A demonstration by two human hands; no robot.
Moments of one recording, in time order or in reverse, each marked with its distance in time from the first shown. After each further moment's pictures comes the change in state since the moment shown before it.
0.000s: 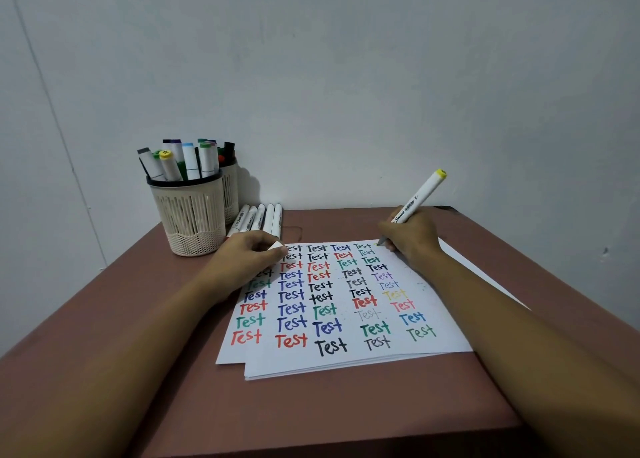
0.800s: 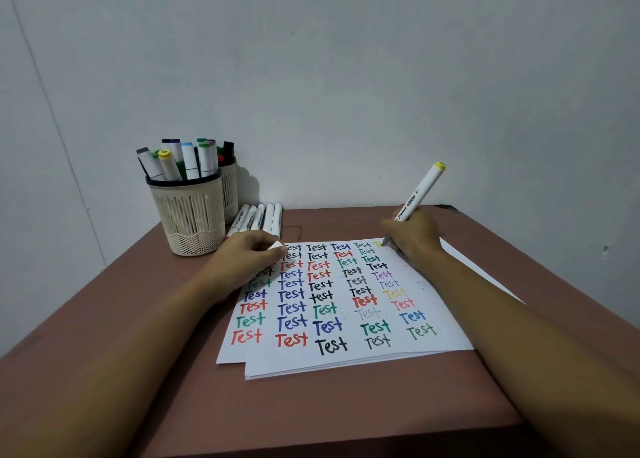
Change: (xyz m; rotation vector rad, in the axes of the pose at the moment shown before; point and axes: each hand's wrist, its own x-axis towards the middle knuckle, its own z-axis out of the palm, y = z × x) left_hand 0.001 -0.003 0.000 0.007 -0.003 0.011; right_hand -0.002 -0.001 -0.001 -0.048 0.047 -0.005
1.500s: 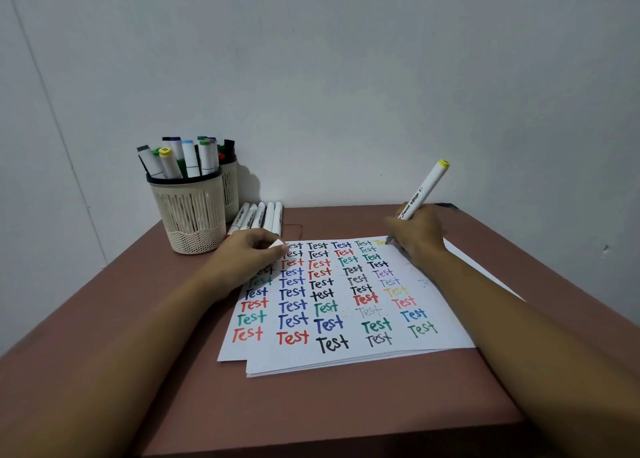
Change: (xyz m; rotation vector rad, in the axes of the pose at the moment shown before) left_hand -0.001 0.002 0.000 0.003 -0.001 -0.001; right_hand -0.001 -0.002 -0.002 -0.011 0.047 -0.014
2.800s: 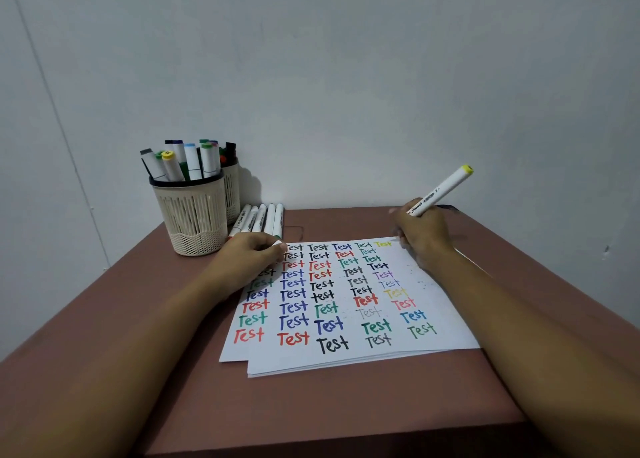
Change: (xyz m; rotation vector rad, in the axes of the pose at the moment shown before) left_hand 0.002 -0.003 0.000 0.093 0.013 0.043; right_hand 0.000 -0.002 -0.009 0.201 -0.016 0.026
